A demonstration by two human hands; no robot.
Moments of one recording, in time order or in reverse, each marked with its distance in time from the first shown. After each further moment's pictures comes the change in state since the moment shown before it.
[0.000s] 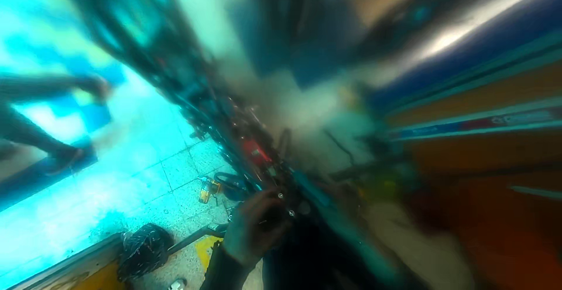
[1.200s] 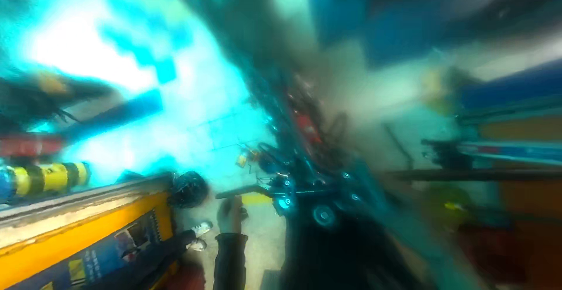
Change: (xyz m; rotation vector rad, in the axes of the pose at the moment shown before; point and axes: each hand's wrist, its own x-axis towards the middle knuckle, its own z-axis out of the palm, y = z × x) left_hand -0.154 -0.092 -0.033 -0.445 0.874 -1.208; right_hand 0.002 -0.032 0.011 0.134 -0.192 -0.135
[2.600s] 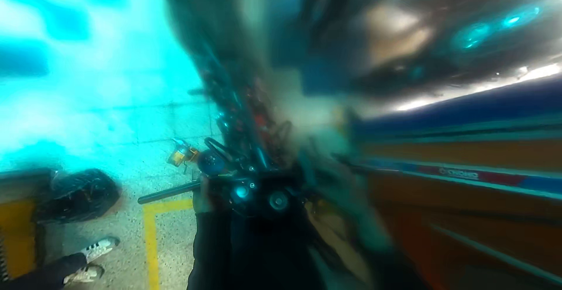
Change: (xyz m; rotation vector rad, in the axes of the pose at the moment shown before) left_hand -0.028 -0.002 0.073 -0.944 -0.165 -0.024; right_hand -0.001 -0.018 -0.004 -0.330 -0.125 -0.075
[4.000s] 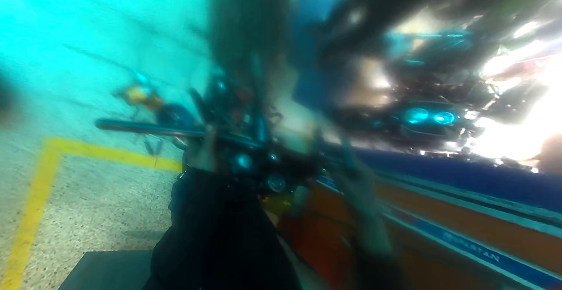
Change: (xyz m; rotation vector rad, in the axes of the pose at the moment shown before) left_hand 0.017 -0.009 -0.002 -0.240 0.020 -0.030; right_hand 0.002 -0.008 -0.013 -0.011 0.024 0.154
